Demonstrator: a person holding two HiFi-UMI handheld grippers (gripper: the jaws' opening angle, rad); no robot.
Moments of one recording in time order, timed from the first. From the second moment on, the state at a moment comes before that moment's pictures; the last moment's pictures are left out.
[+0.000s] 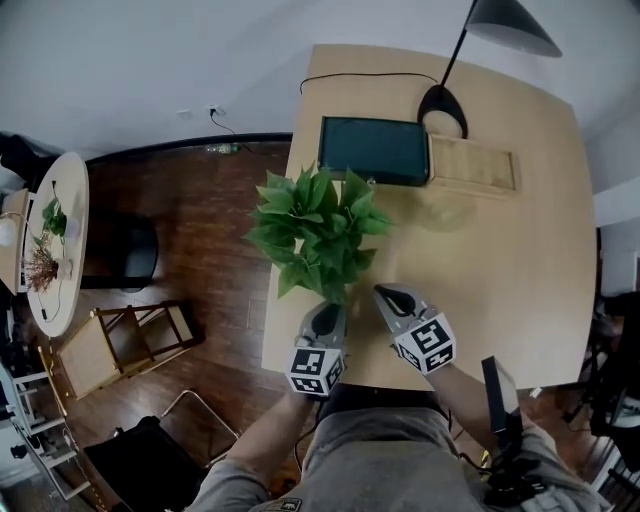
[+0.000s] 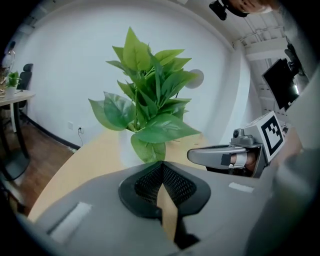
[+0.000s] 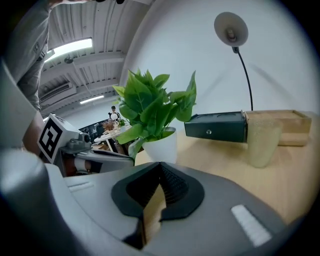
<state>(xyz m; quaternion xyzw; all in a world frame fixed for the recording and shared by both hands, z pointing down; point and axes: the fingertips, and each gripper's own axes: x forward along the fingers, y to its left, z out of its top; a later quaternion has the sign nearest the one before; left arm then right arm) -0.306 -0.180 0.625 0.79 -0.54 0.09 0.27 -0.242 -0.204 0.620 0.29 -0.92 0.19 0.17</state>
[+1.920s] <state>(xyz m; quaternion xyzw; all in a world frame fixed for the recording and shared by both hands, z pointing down) -0.357 -0.259 0.655 0.89 -0.34 0.28 0.00 -0.327 -0.261 0.647 0.11 -0.95 0.01 0.28</state>
